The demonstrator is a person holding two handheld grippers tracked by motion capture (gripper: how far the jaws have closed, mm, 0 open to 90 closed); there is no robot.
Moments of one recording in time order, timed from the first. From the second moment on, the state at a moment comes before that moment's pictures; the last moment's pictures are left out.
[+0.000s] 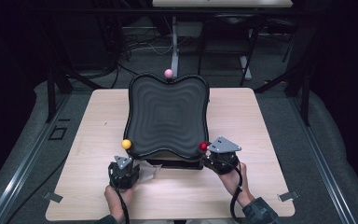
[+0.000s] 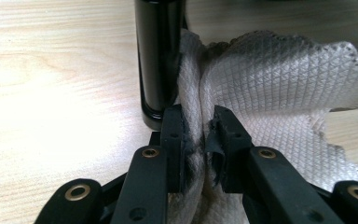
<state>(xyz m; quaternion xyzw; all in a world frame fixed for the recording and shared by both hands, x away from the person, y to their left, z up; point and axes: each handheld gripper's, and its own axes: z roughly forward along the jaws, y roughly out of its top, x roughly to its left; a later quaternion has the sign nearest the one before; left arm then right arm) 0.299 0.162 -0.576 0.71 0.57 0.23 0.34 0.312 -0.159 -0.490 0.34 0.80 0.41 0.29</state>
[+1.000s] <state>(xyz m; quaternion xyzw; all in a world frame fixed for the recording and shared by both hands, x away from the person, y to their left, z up) 0.283 0.053 -0.572 0.76 0.44 0.19 0.43 0.312 -0.160 -0.488 0.34 0.80 0.40 0.28</state>
